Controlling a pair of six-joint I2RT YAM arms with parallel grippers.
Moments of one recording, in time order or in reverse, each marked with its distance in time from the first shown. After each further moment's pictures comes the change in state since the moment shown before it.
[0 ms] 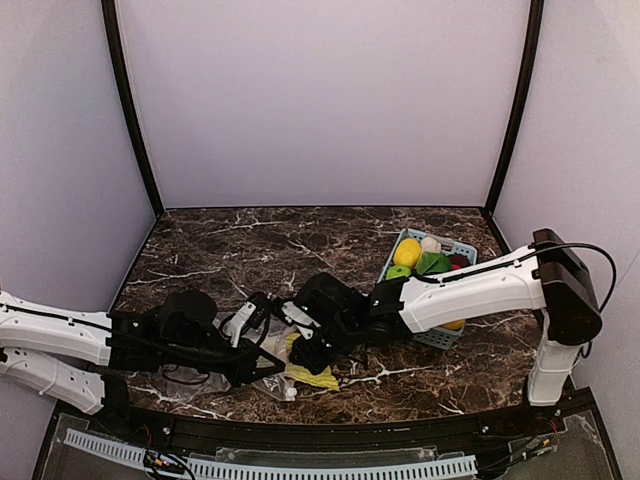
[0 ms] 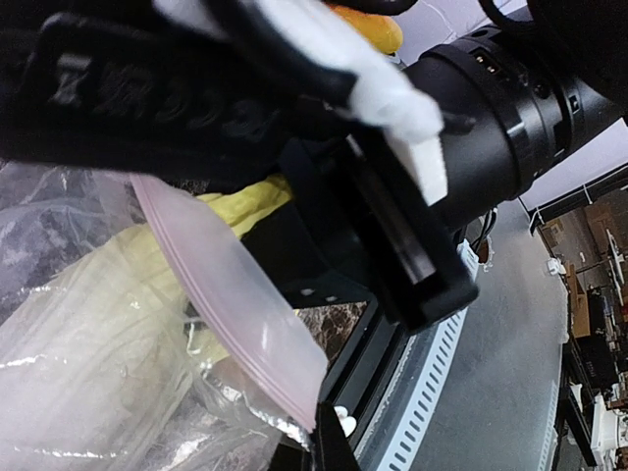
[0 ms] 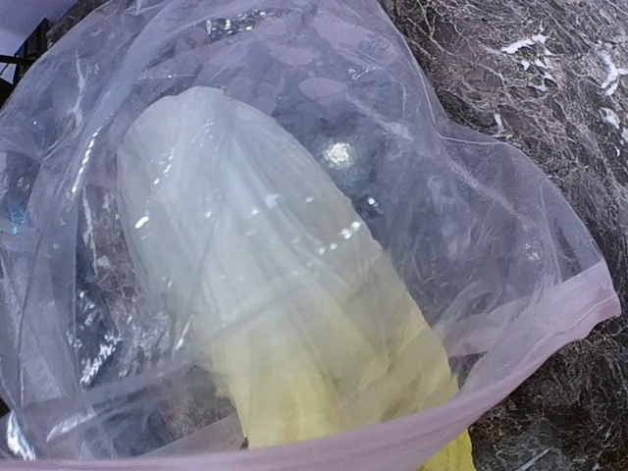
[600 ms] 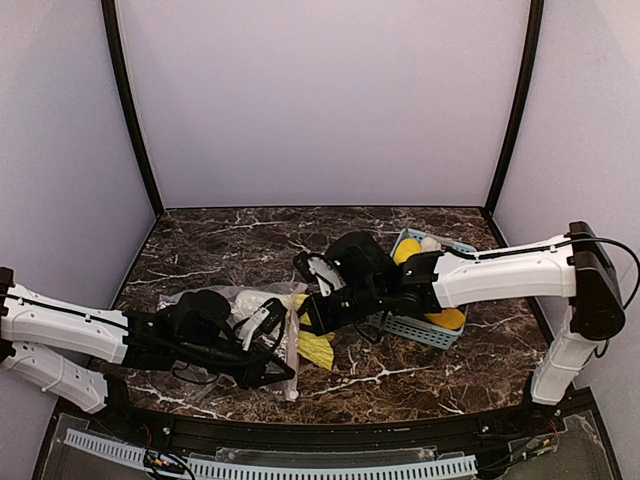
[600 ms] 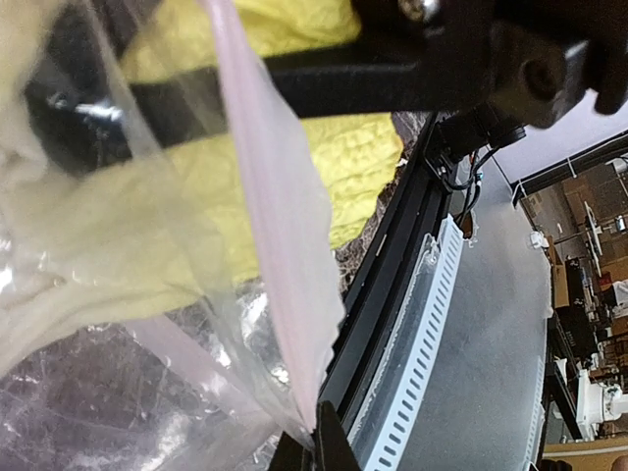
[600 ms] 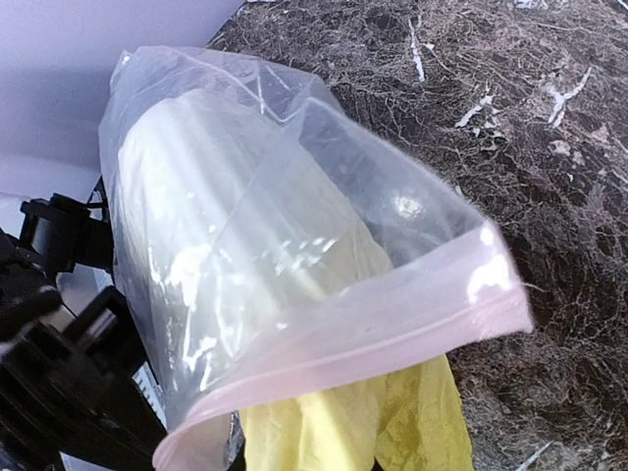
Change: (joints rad) left arm 0.019 0.109 0.021 0.071 0.121 0.018; right arm -0.122 -0.142 -0.051 0.115 -0.123 0.220
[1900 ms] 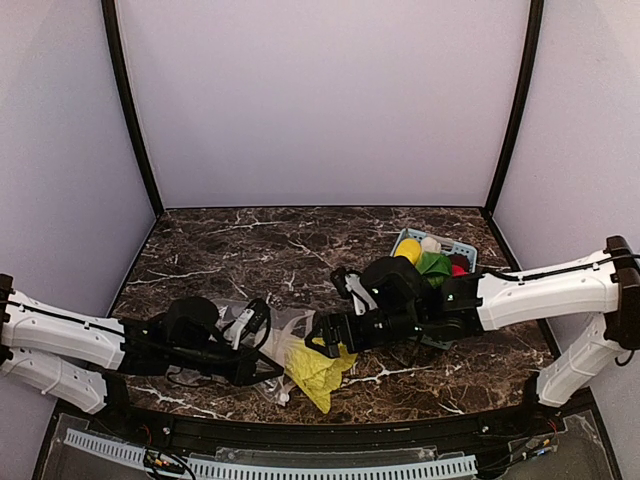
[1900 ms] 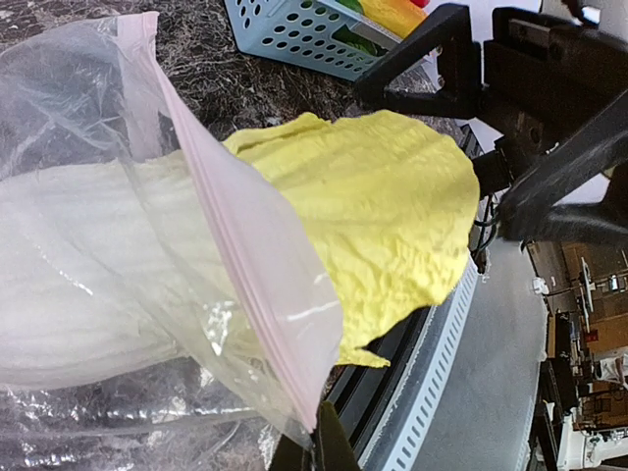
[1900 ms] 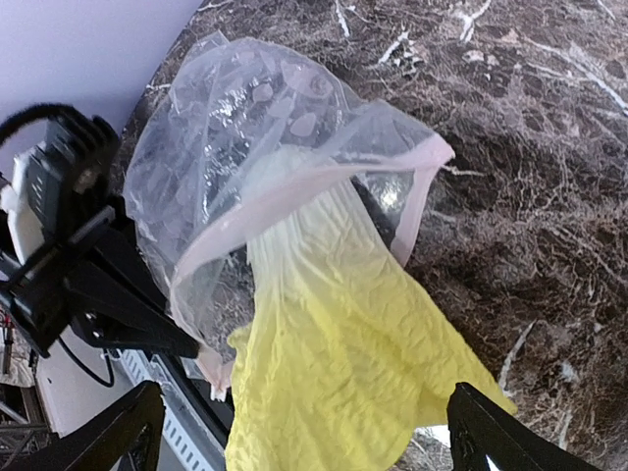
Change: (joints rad) left arm 0.061 -0.032 -0.116 0.093 -0.023 -0.108; right arm 0.056 -0.223 -0.254 0.034 0.130 0.185
